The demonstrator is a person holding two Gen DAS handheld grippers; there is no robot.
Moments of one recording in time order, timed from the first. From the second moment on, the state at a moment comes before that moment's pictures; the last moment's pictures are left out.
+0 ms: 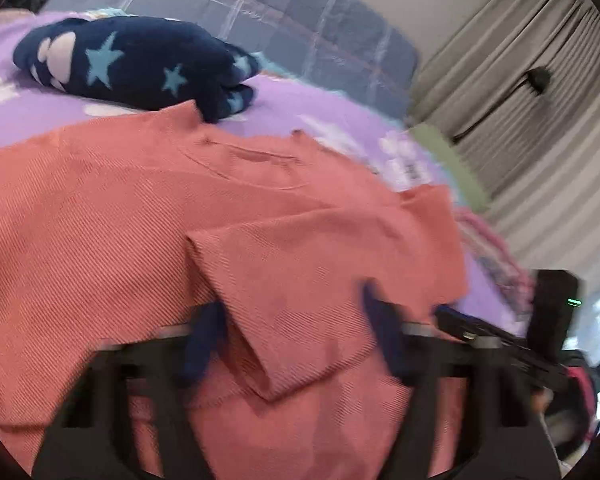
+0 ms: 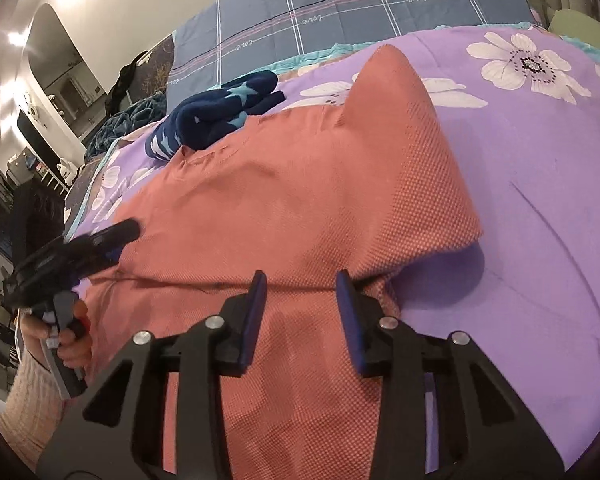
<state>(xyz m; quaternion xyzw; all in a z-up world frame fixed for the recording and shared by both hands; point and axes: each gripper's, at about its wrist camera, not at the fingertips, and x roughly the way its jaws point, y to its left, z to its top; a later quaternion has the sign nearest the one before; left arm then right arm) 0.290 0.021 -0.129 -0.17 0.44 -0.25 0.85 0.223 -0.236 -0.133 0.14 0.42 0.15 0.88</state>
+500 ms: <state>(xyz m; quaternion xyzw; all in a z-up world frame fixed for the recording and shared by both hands) 0.262 0.042 0.036 -0.08 0.26 -0.25 0.93 0.249 -0.193 -0.117 0.08 0.43 0.19 0.88</state>
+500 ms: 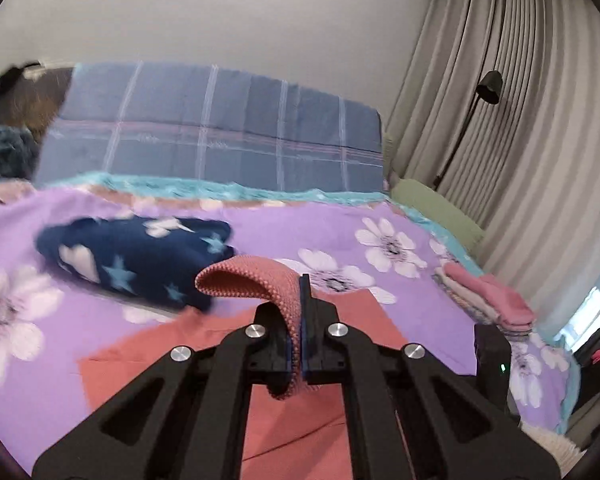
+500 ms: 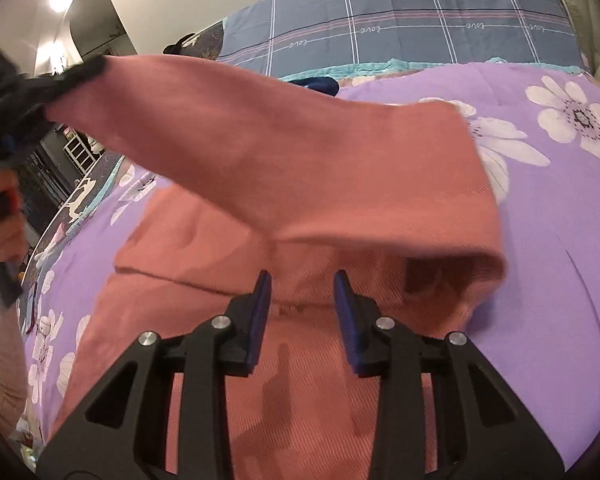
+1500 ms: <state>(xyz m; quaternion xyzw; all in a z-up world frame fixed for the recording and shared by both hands) 0.272 0.111 -0.105 -0.04 0.41 -0.10 0.91 0.247 -0.183 -0.126 -0.02 0.47 0.07 0.88</state>
